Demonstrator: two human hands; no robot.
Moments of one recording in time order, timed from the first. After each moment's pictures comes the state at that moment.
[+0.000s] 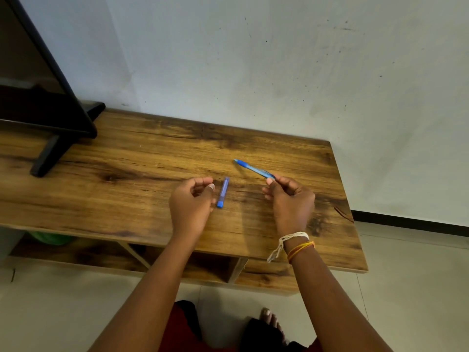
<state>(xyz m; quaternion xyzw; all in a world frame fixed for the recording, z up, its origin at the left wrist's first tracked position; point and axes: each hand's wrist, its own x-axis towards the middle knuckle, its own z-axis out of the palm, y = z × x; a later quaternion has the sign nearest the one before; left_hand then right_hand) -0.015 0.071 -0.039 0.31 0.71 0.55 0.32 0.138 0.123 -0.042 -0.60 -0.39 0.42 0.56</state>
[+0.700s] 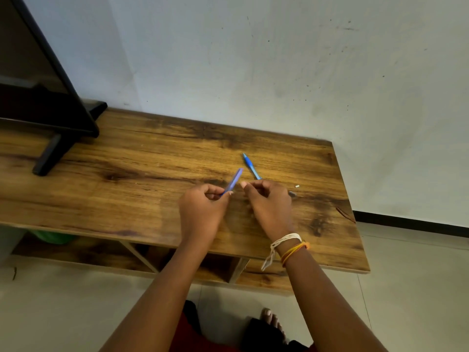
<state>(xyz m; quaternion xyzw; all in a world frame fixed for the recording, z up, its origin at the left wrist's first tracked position) 0.001 0.067 -0.034 0.39 0.77 0.46 0.22 0.116 0.112 -0.034 -0.61 -0.58 0.39 0.37</state>
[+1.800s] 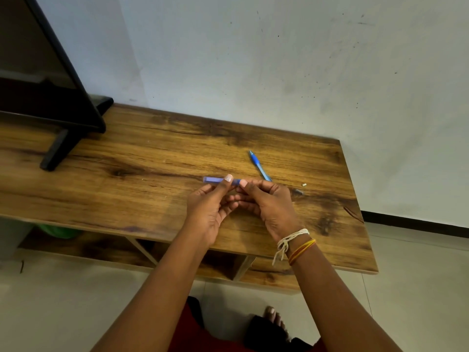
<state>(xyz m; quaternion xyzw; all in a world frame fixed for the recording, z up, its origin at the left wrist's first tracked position) -0.007 0.070 -0.031 0.09 0.51 0.63 0.58 0.112 0.110 -0.032 -0.45 -0.41 0.68 0.40</state>
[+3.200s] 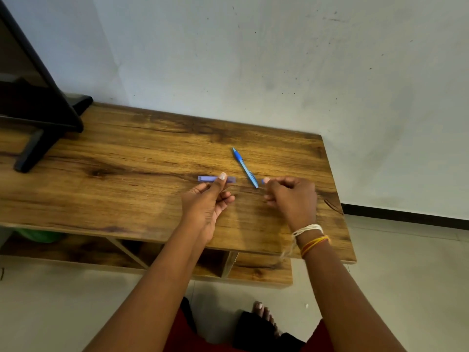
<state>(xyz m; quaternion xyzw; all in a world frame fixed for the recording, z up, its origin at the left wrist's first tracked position) 0.017 0.079 -0.036 0.07 0.50 0.64 0.58 0.165 0.120 -0.023 -0.67 -0.45 0.44 0.40</state>
